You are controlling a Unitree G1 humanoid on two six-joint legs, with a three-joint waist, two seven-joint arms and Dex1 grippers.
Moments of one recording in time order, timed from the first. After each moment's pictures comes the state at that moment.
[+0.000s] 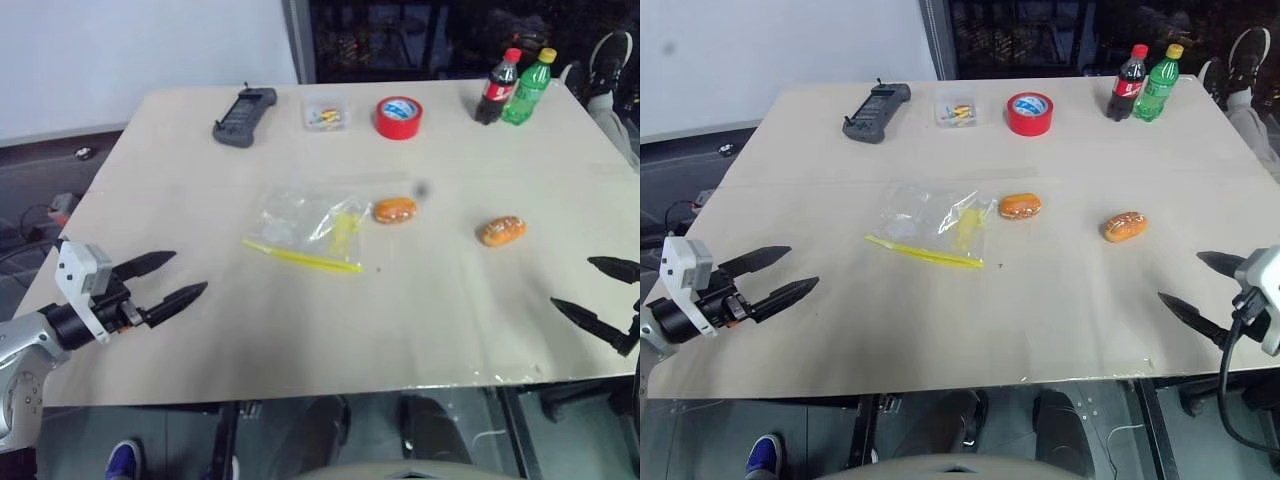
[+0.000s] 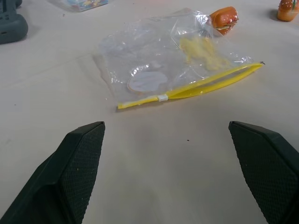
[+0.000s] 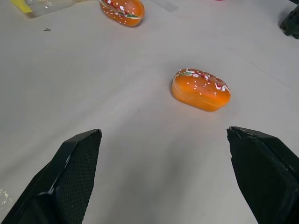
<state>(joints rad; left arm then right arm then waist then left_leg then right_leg) 0.15 0.83 0.55 -0.09 -0.59 0.30 -1.10 0.37 -0.85 -0.67 -0.47 0.48 0.41 0.95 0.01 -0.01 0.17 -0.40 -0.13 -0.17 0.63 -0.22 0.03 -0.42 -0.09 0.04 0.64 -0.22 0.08</state>
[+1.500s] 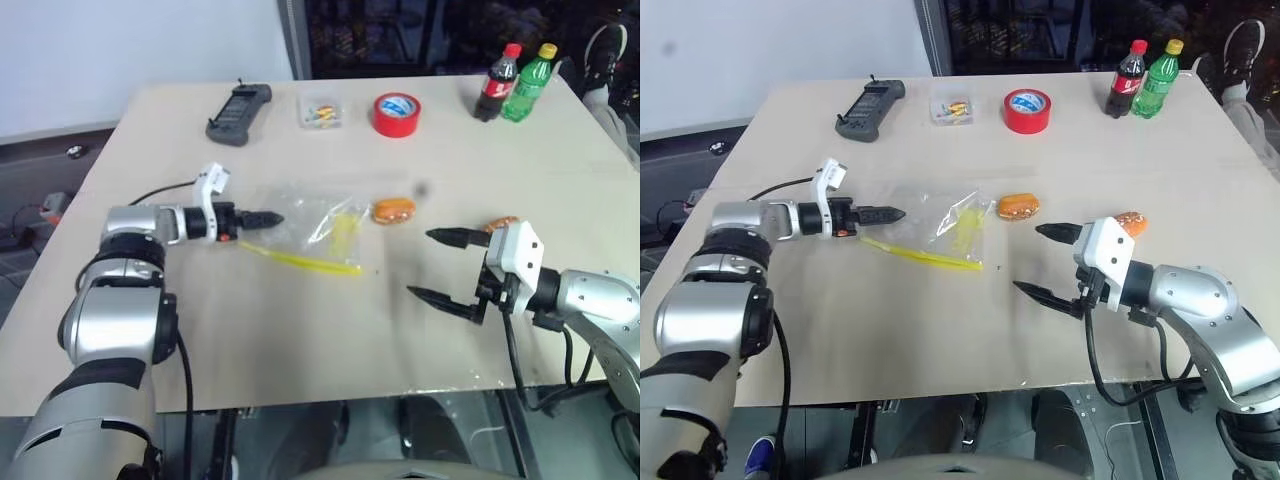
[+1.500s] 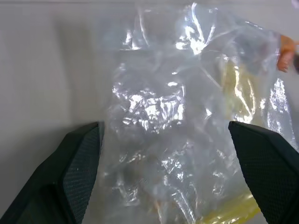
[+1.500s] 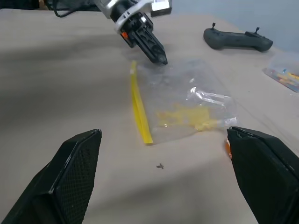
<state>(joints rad) -1.09 0.66 -0.05 1.22 -0.21 0.60 -1.28 -0.14 -0.73 -0.02 -0.64 0.48 0.46 0.82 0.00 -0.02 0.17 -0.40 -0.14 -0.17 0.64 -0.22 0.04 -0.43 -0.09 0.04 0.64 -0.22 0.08</state>
